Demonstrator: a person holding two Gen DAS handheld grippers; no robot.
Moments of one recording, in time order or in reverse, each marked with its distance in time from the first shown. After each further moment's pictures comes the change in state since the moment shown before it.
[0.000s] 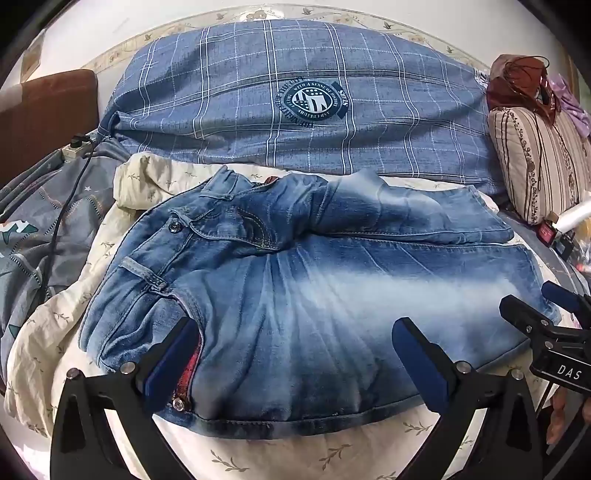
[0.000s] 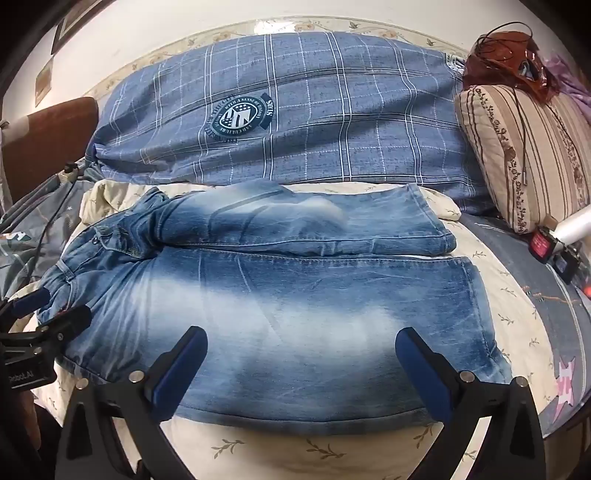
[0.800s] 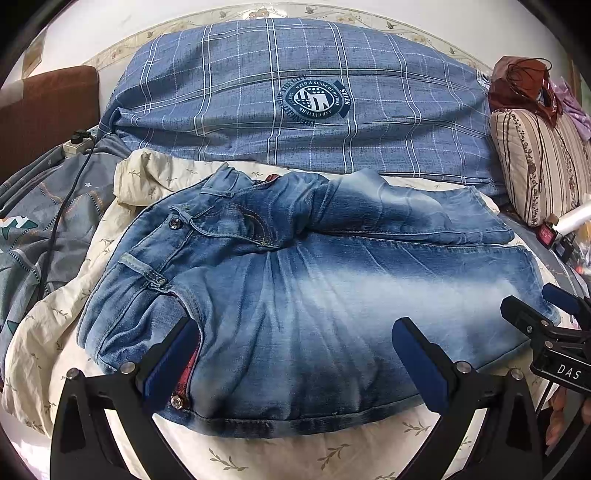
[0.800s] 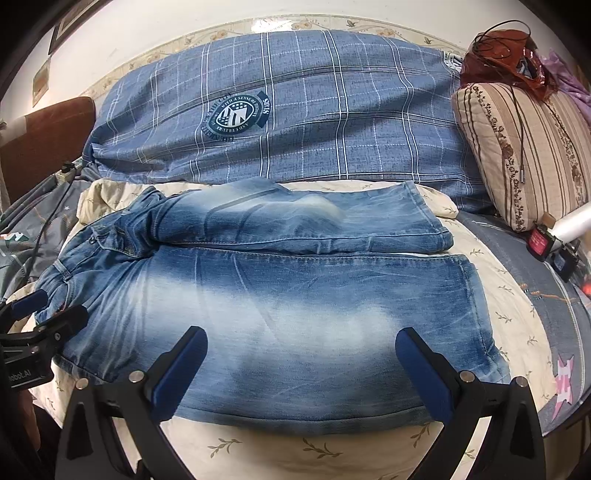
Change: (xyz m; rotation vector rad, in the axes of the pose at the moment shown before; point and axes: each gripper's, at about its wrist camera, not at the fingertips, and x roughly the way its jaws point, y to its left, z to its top) left arm 0.000 0.002 -0.001 -0.011 0.005 -0.002; right arm 0.001 -0.001 0.001 0.003 0.003 -0.010
